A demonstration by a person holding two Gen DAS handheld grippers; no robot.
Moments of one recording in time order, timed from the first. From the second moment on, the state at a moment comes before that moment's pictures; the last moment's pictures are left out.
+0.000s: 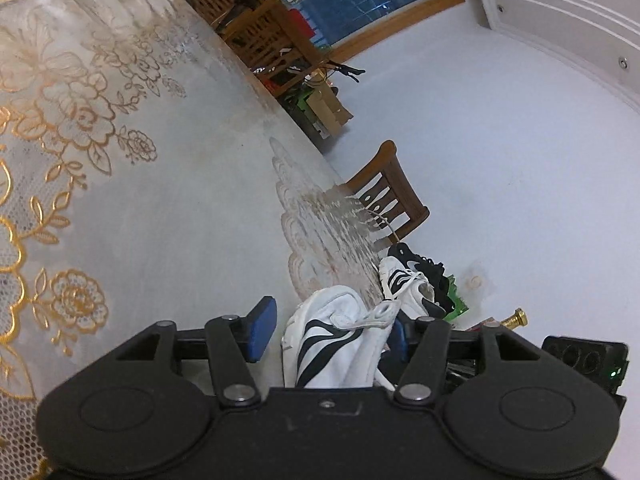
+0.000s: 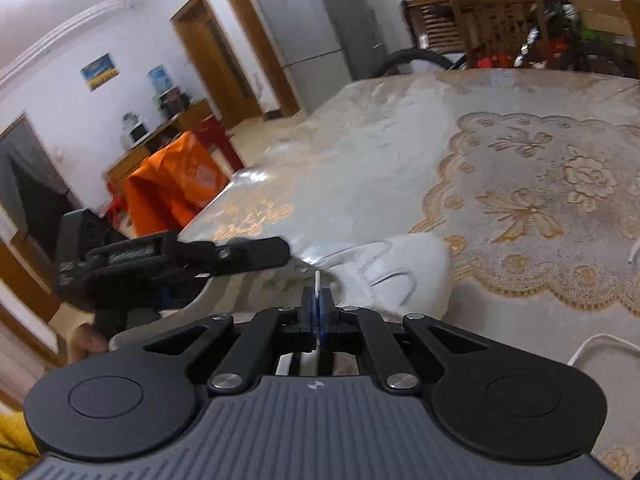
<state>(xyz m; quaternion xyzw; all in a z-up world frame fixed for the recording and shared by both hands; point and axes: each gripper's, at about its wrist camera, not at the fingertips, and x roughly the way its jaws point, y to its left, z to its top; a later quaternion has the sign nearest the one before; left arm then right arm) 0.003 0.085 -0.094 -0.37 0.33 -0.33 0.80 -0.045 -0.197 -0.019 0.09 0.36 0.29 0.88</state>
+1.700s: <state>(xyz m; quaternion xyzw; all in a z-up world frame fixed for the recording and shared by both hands) 0.009 0.074 -0.099 -0.36 0.33 -0.34 0.80 -0.065 -0.194 -0.043 0.13 0.29 0.25 0.92</state>
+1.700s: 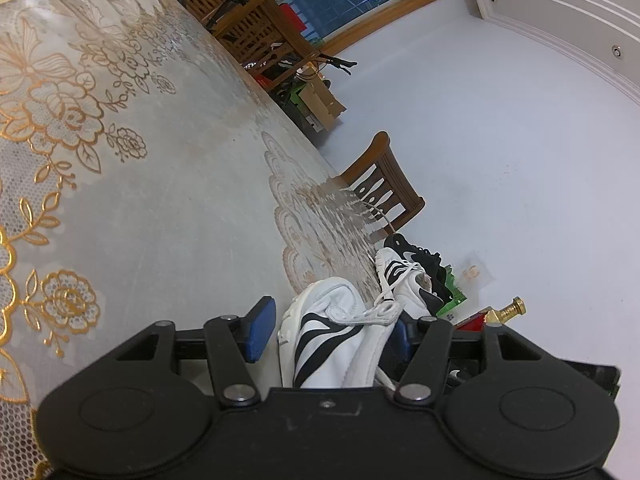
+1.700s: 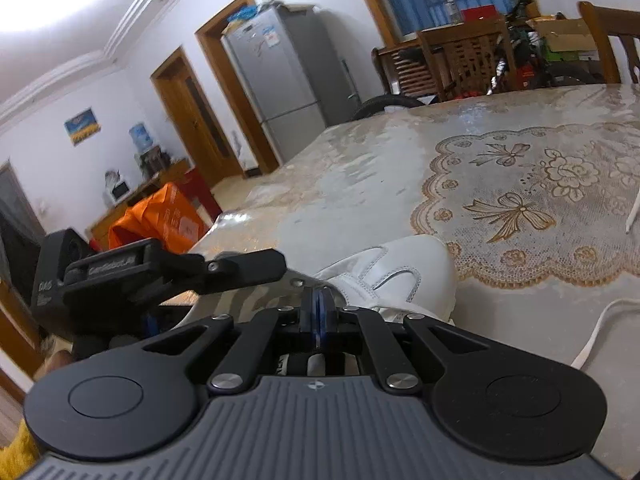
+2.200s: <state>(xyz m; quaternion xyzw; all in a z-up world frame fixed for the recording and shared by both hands) 0.006 0.067 -0.095 -0.35 0.33 -0.35 0.80 -0.041 -0.161 -0.013 -0.09 0.35 0.28 0.89</state>
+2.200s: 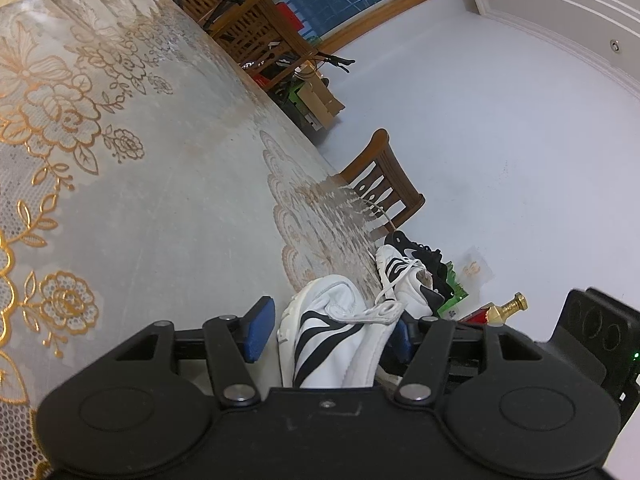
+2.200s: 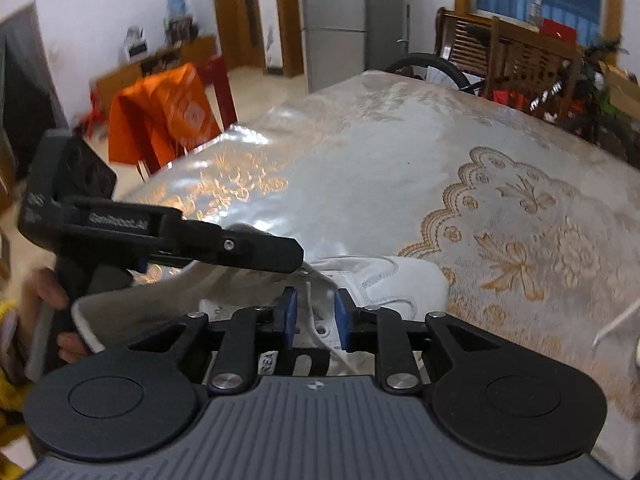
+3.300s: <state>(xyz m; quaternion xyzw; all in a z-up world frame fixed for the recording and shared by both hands) 0.010 0.069 -0.096 -0.36 0.33 -0.35 0.80 -0.090 -0.189 -0.063 0.22 0.21 0.19 0.93</state>
